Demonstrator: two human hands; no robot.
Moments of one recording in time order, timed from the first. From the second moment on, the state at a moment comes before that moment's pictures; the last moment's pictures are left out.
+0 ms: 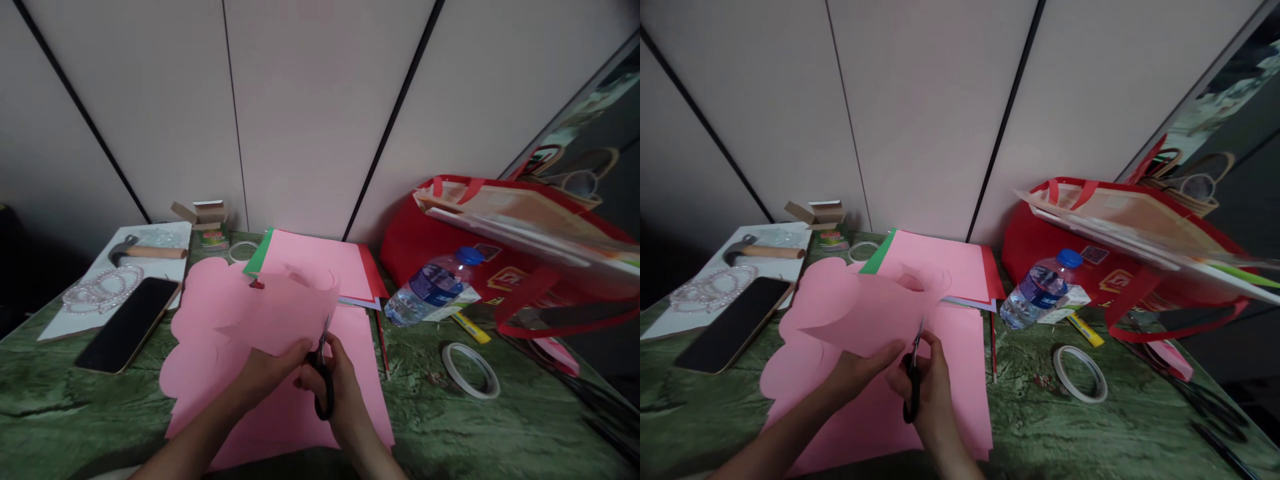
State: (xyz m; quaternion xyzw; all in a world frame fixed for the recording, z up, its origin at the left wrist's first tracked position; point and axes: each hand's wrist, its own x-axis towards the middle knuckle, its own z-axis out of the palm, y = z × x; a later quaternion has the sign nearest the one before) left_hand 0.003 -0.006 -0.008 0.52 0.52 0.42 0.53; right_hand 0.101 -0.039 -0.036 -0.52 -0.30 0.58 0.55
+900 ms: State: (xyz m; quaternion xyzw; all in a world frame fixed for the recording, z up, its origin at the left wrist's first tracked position) left_hand -0.009 0.004 -0.013 0.56 0.48 0.39 0.55; right_hand 0.101 -0.040 -0.029 -0.54 -0.31 0.58 0.53
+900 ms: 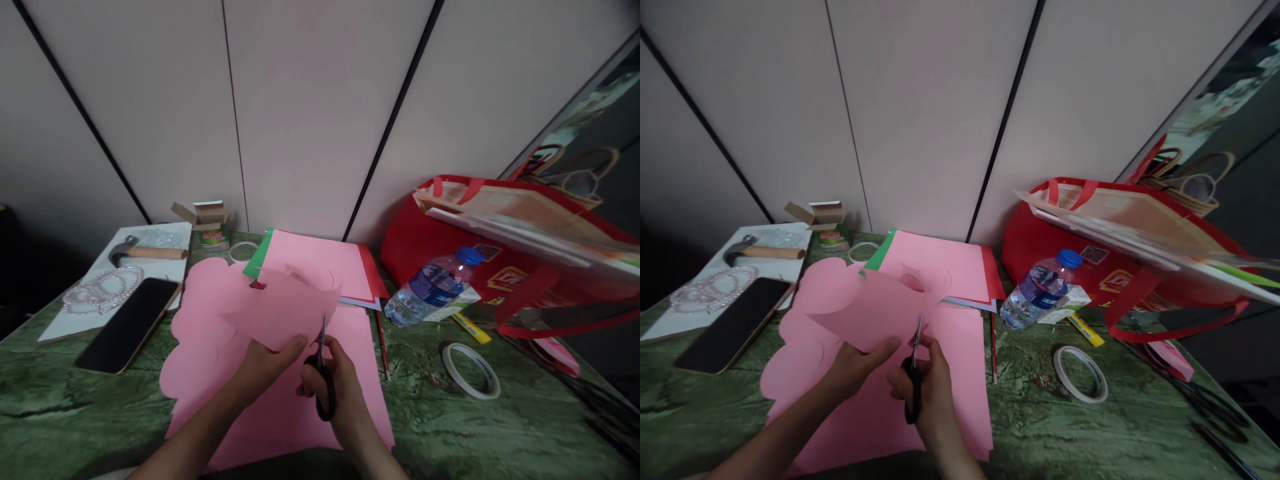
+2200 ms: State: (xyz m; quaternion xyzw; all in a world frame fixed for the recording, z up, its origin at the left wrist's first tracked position) left_hand -0.007 0.001 -0.005 0.52 0.52 0.40 0.55; right_hand 0.096 -0.042 -0.057 -0.50 -0.33 0.59 0.54
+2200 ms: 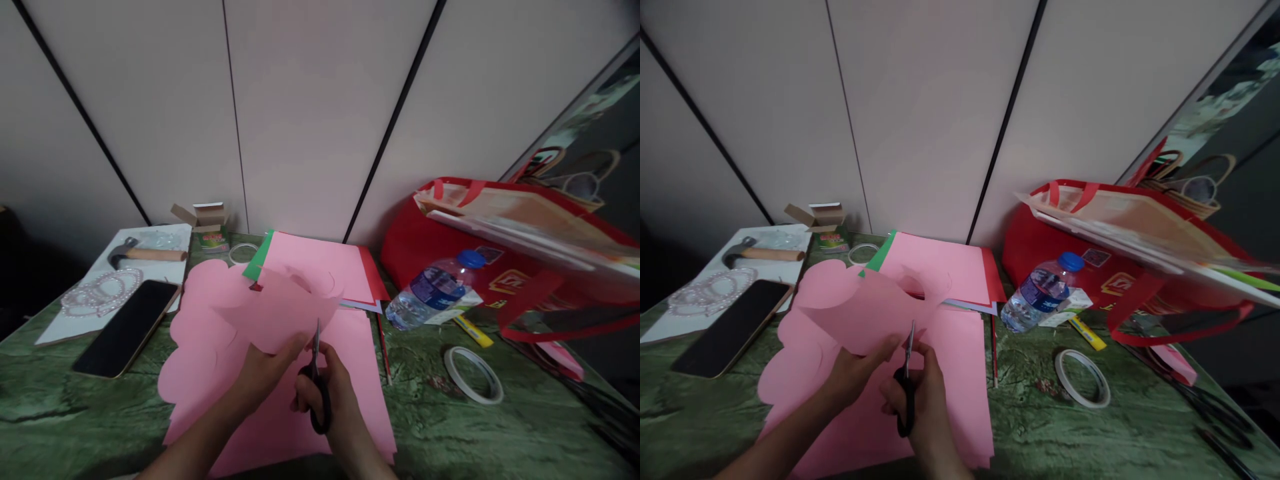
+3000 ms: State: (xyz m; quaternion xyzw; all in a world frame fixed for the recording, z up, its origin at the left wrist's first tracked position) left_hand -0.005 0.001 -0.010 0.57 0.48 0.36 0.56; right_hand 0.104 -0.043 -0.043 -0.44 -0.33 0.60 0.58
